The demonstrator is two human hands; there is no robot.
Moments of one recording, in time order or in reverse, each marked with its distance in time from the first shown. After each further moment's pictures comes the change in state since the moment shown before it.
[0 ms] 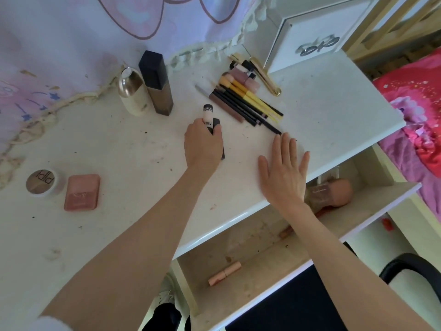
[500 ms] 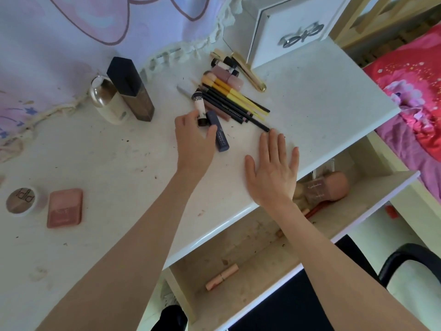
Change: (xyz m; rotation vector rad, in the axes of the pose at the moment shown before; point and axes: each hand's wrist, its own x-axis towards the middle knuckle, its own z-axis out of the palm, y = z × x) left_hand 0.001 0.008 0.012 -0.057 -0.069 0.153; right_hand 0.003 0.000 0.008 -0.015 0.042 0.021
